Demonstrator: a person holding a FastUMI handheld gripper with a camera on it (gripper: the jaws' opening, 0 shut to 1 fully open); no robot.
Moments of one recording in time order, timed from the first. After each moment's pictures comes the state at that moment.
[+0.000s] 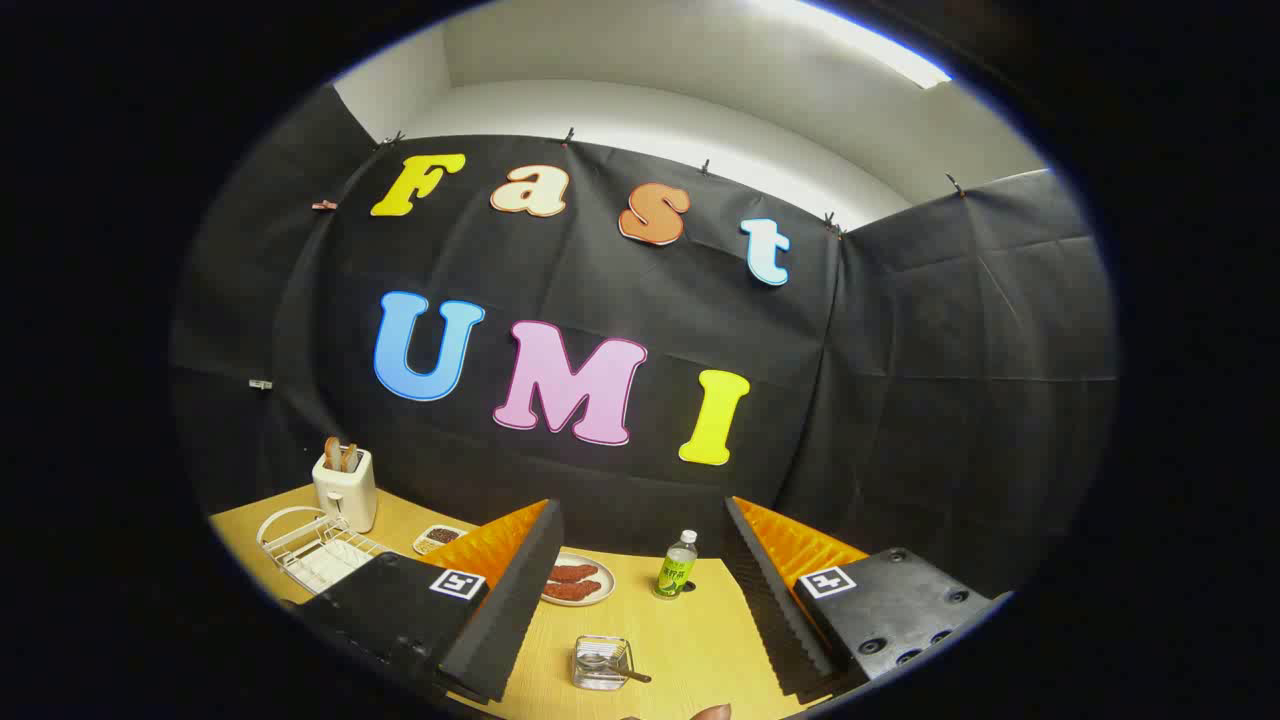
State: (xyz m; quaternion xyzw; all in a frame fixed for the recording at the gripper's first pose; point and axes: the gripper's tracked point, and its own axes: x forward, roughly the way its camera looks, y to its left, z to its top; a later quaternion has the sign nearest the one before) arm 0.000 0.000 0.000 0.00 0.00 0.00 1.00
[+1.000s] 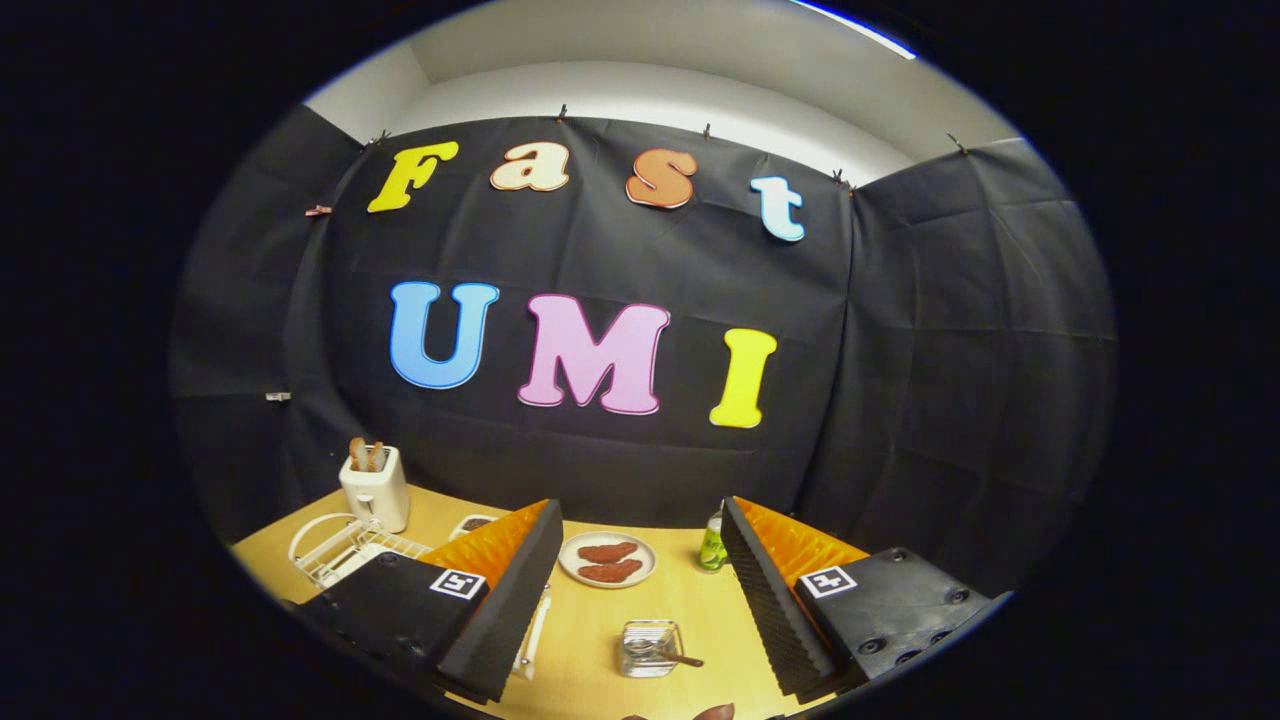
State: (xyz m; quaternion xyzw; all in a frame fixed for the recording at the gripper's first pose) arm 0.013 0.049 -0.026 0.07 0.07 0.04 0.99
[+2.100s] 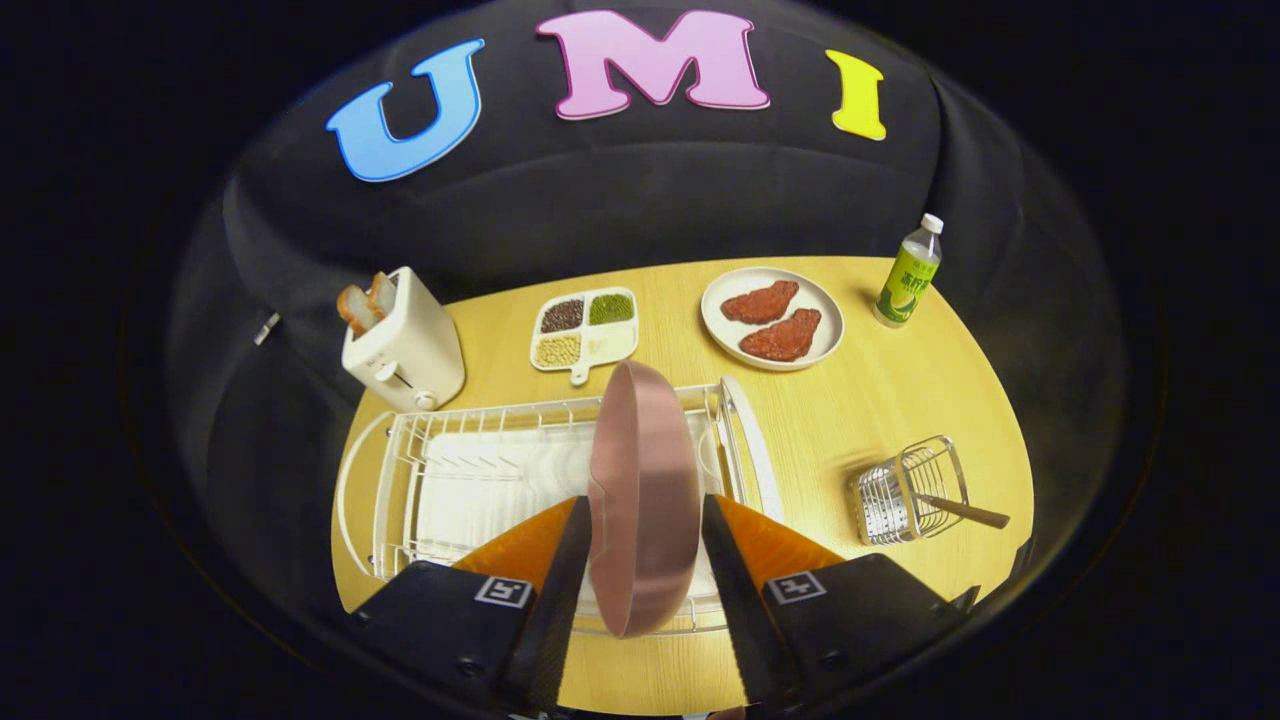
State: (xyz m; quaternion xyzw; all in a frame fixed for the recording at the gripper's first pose) arm 0.083 0.283 -0.247 0.13 0.48 0.07 0.86
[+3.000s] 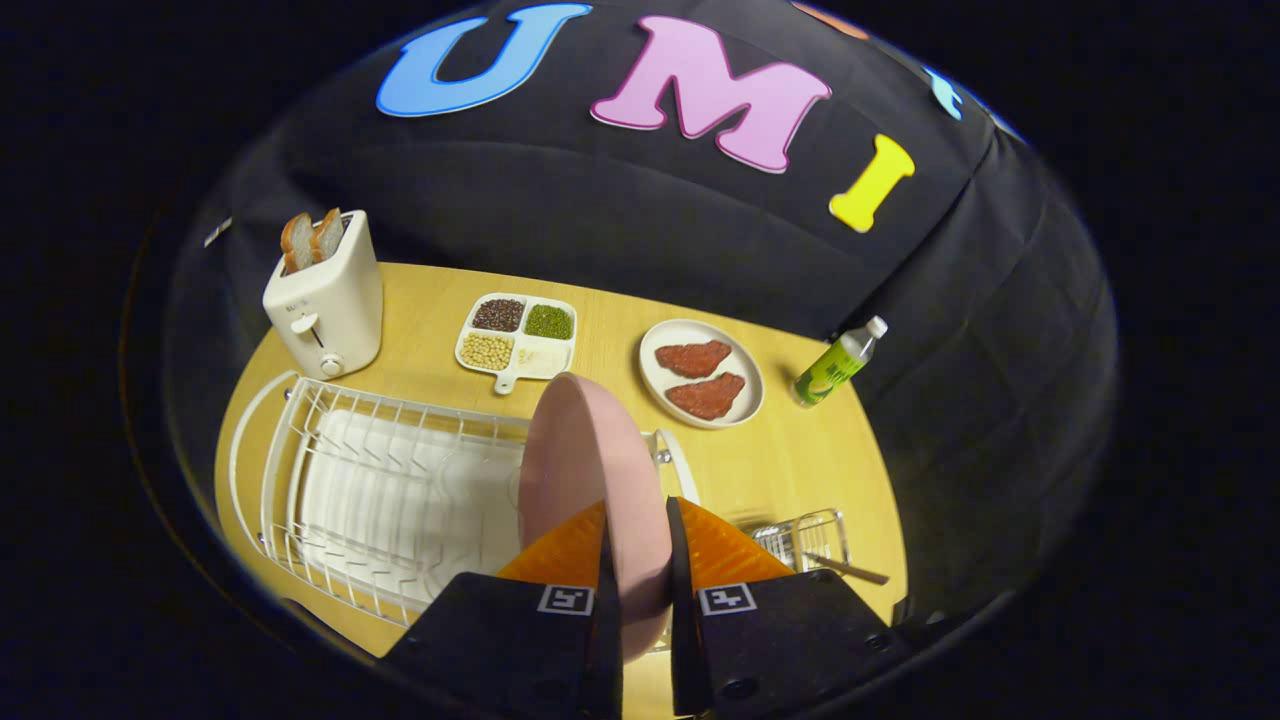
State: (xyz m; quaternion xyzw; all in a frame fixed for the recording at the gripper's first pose) arm 0.121 0.265 -0.211 -0.10 0.41 0.00 0.91
